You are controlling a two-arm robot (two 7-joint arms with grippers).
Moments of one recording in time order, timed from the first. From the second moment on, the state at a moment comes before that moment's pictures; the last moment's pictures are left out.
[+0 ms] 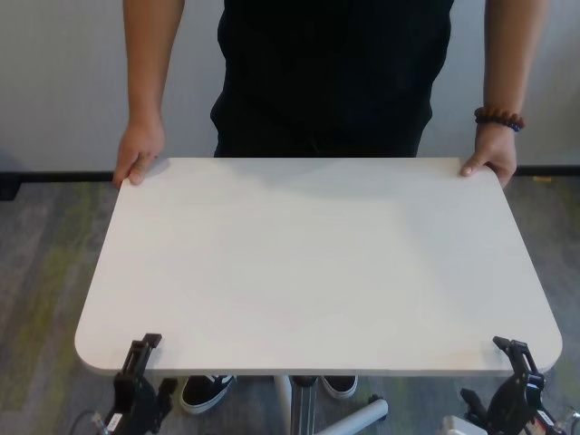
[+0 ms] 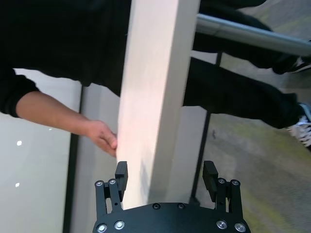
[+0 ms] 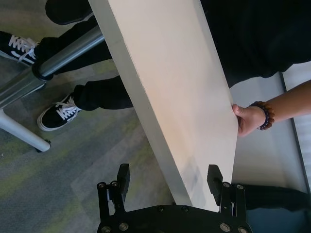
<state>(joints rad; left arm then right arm) 0.23 0.45 0.47 -1.55 1.01 0.08 0.32 -0.29 0.67 -0.45 -1.77 -0.57 0.30 -0.16</state>
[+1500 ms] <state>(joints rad) 0.18 0.38 0.42 -1.46 1.07 0.07 0.40 -0.20 0.61 -0.45 -1.67 -0.70 0.28 -0.10</state>
